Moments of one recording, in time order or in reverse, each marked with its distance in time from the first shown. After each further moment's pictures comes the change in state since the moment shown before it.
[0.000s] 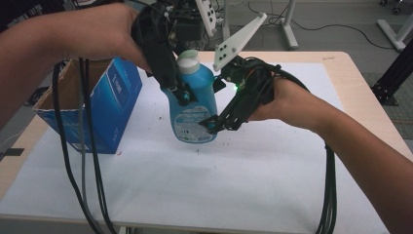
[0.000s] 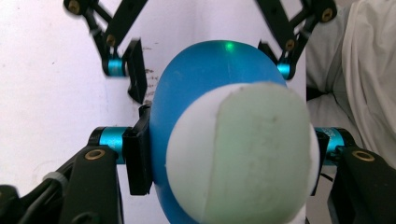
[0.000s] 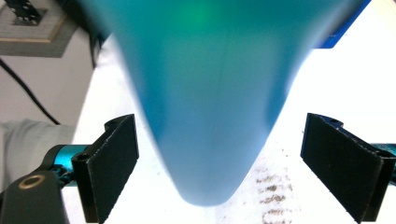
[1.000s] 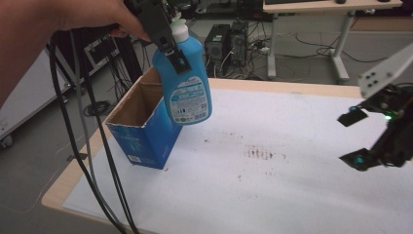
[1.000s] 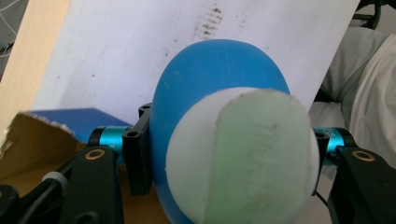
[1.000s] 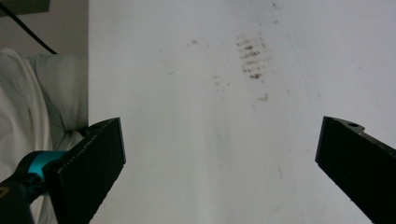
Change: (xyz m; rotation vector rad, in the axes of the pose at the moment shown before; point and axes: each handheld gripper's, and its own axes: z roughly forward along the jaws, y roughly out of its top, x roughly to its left) left arm 0.006 -0.067 -0.121 0.043 0.165 -0.391; right arm -0.003 -0.054 -0.116 0.269 -0.056 0.147
